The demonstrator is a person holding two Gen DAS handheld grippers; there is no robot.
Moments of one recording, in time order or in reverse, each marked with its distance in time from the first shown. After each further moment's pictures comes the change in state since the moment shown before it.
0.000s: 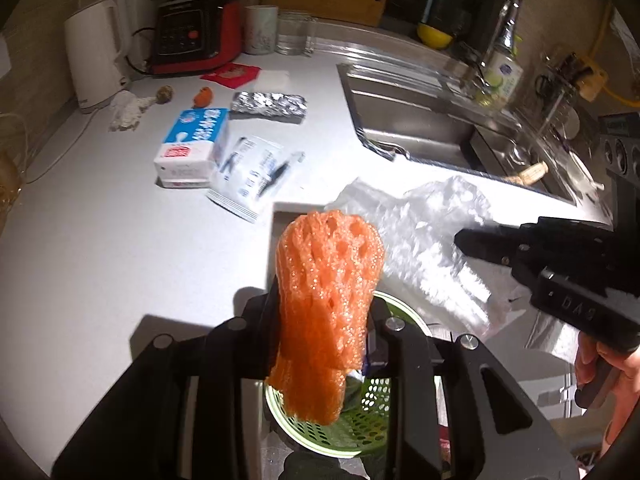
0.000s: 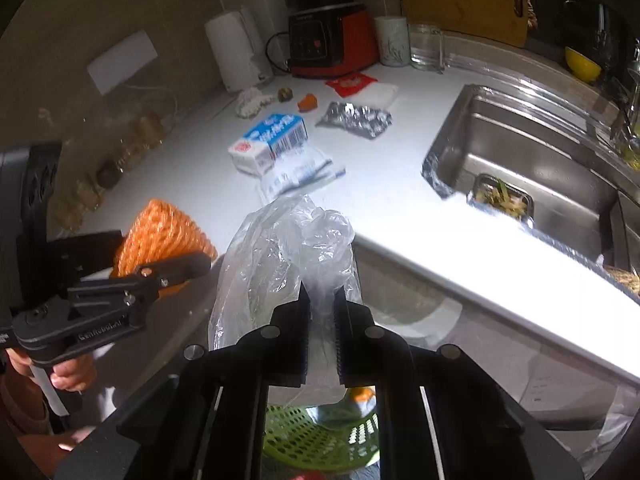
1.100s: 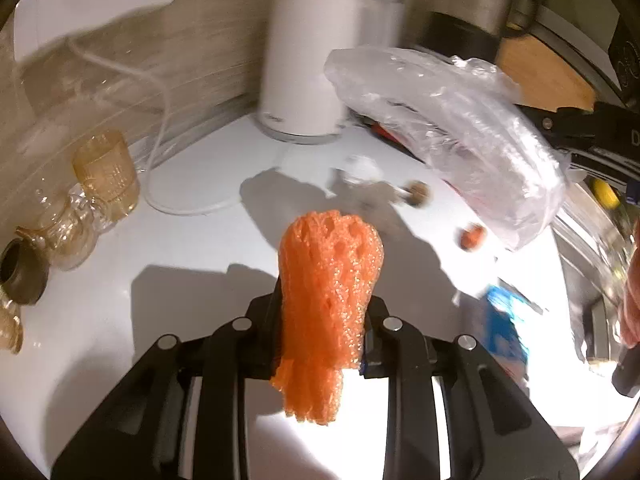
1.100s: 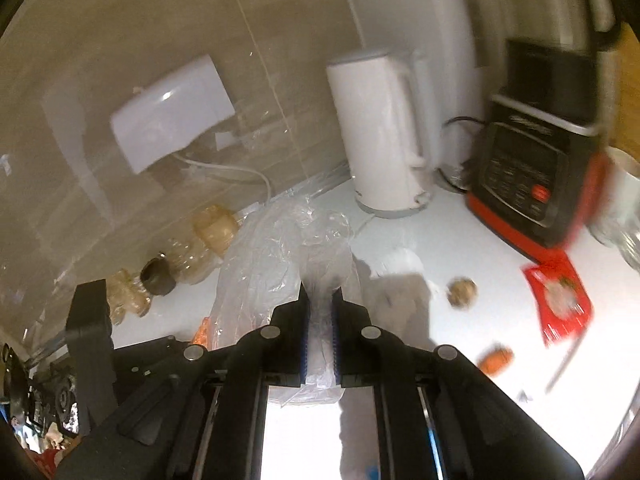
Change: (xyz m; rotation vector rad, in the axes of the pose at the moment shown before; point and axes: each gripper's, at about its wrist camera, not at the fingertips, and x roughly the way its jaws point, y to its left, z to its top) left arm 0.023 0.270 0.109 -0.398 -0.183 0.323; right arm 0.168 0.143 0.307 -0.252 -0.099 0.363
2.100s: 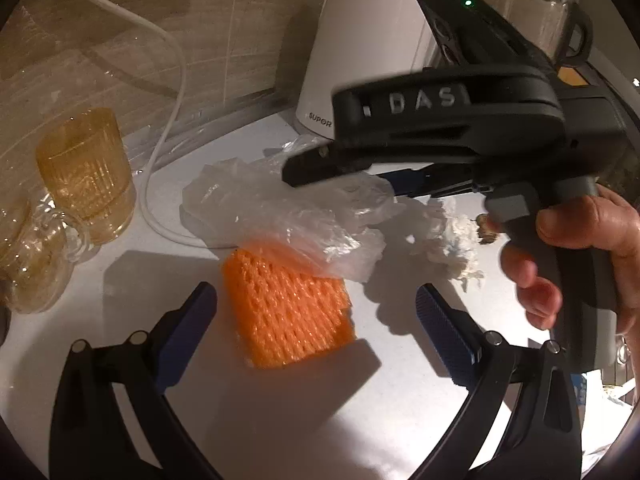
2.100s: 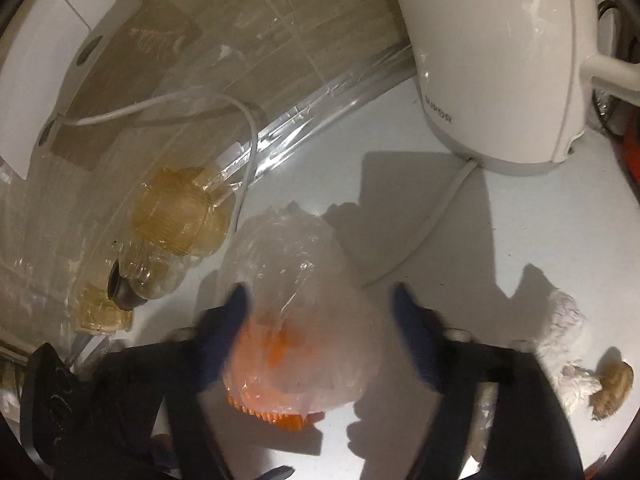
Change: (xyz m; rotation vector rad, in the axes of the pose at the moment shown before) left arm 0.088 0.079 0.024 -0.073 -0.042 -0.019; right arm 0.252 0.007 0.043 0.072 0.417 0.178
